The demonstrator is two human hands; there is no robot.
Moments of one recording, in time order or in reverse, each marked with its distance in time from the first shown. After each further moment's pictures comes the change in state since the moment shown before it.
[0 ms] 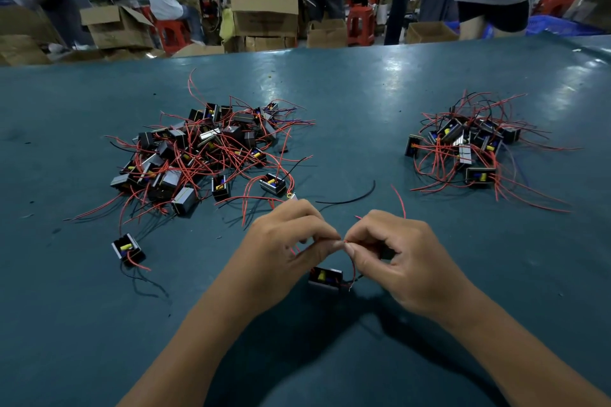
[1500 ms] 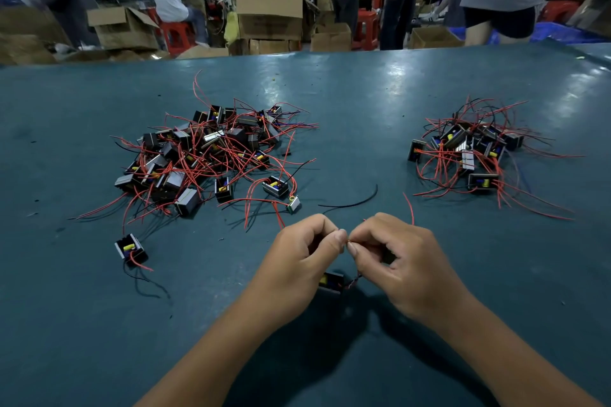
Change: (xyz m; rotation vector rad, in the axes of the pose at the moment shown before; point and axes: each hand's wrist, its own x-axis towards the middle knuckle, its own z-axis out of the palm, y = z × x) left_hand -0.003 0.013 0.025 -0.400 -0.009 -0.488; right_hand -0.002 0.004 0.006 -0.056 0.081 -0.004
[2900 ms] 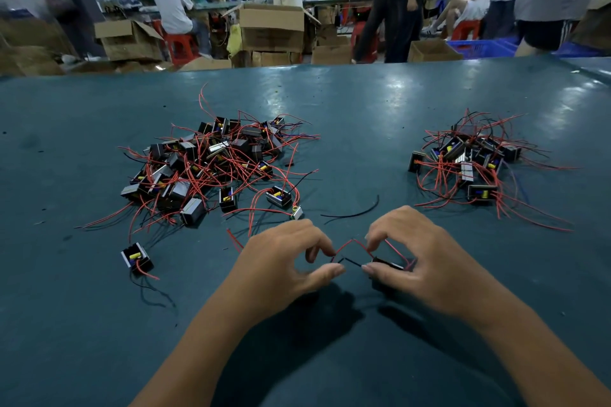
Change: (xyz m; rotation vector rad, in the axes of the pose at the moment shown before) left_hand 0.003 -0.007 -0.037 0.566 -0.047 0.334; right_hand 0.008 0.016 -0.034 -0.225 -0.234 -0.019
